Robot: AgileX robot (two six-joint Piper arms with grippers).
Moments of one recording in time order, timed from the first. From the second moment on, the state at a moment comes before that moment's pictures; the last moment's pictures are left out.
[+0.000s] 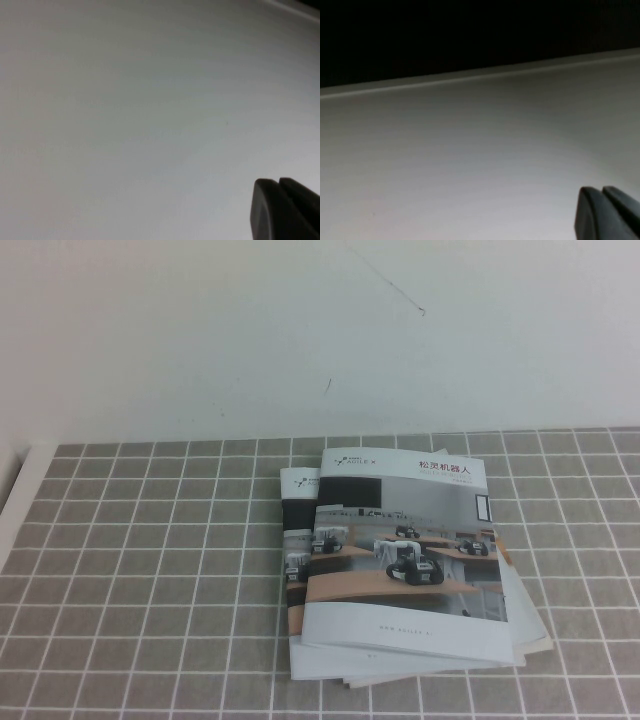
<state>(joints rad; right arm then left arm) -0.07 -0.01 -0.29 0.11 -0.84 0.11 -0.08 -0.01 -0.42 -0.05 -0.47 -0.32</state>
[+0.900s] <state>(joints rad) -0.07 0.61 -0.91 0.22 0.55 -0.11 -0.08 0.59 -0.90 0.12 0.80 -0.38</state>
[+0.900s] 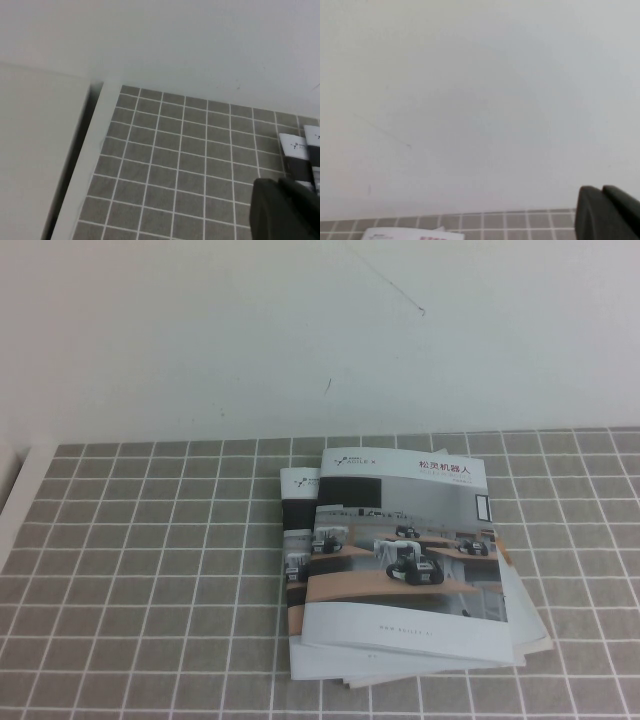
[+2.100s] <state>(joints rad) -0.05 1.27 -0.91 0.64 0.84 -0.57 -0.54 1.35 -0.90 0.16 0.41 -0.41</state>
